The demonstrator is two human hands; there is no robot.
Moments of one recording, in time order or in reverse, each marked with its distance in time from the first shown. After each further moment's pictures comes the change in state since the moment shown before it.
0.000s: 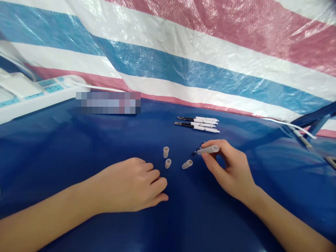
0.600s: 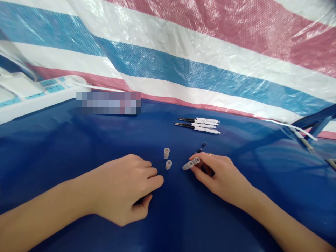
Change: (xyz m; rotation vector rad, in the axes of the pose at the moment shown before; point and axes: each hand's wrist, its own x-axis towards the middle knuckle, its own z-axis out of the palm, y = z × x) left_hand -0.002 -0.007 -0.015 -0.301 -0.155 -0.124; right_hand 0.000 -0.002 0.005 -0.065 -0.420 0.116
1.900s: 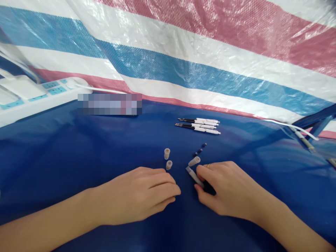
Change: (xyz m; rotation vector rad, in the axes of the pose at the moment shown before) left_hand 0.008 0.017 0.014 -0.145 0.323 0.070; right_hand -0.012 -0.011 -0.011 -0.416 -0.235 -0.094
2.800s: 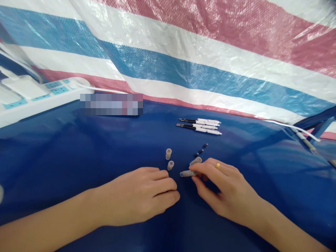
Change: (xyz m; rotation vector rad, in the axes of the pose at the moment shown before) left_hand 0.001 -0.003 -0.001 0.112 -0.064 0.122; right_hand 0.002 -0.010 0.010 0.325 0.459 -0.165
